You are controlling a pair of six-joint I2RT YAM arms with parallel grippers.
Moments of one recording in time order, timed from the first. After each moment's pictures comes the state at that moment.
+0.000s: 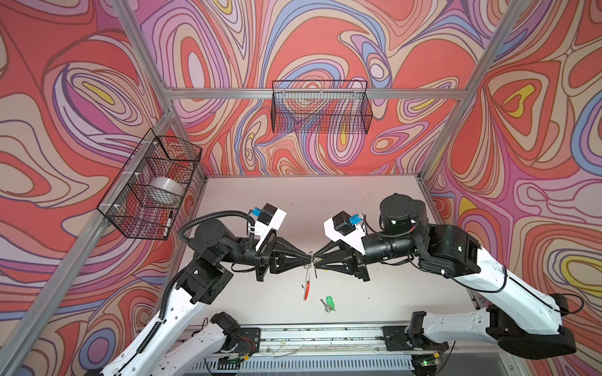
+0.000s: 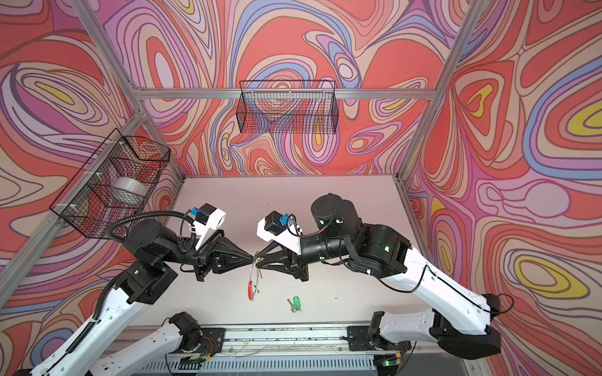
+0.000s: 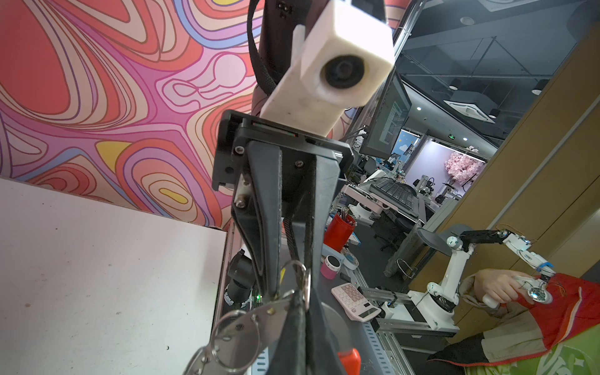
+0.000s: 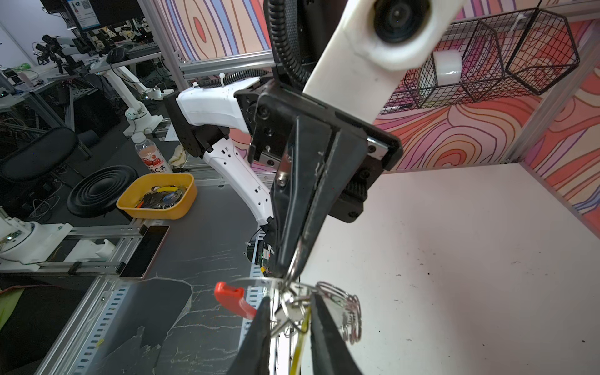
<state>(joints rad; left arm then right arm) -0.59 0.80 0.97 0.05 1.15 -0.64 1.05 1.21 1.63 -0.79 -0.55 -0.09</state>
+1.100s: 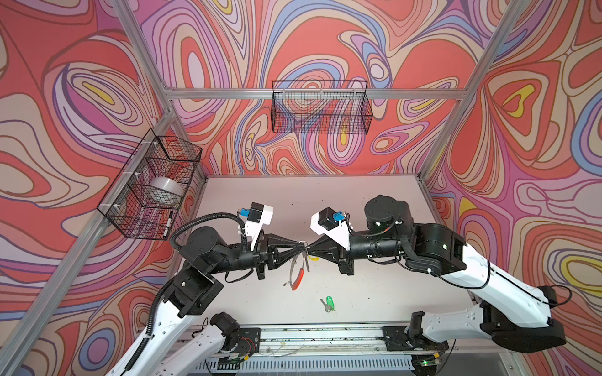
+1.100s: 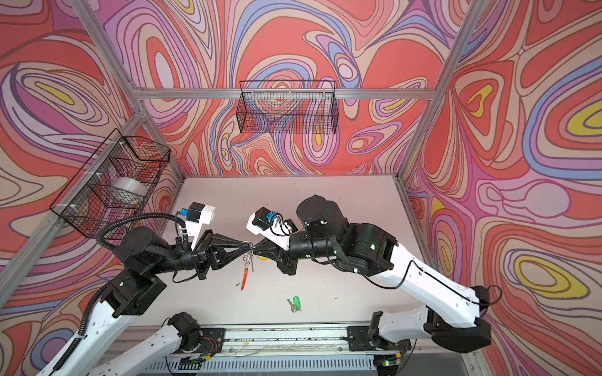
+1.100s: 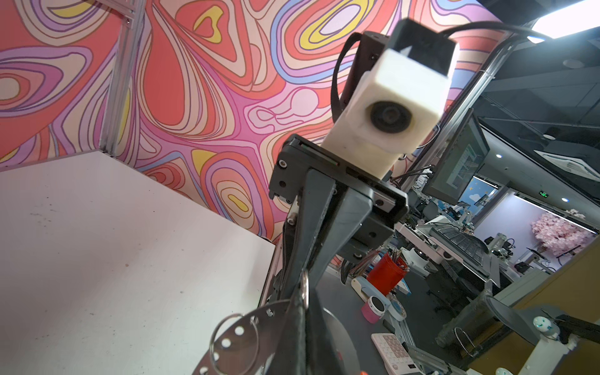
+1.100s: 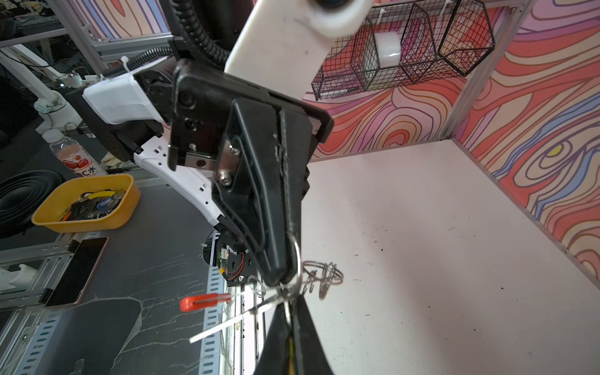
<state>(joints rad) -0.59 0.71 0.97 -0.15 0.82 -0.60 1.11 1.28 1.65 -0.79 -0.29 -0.08</state>
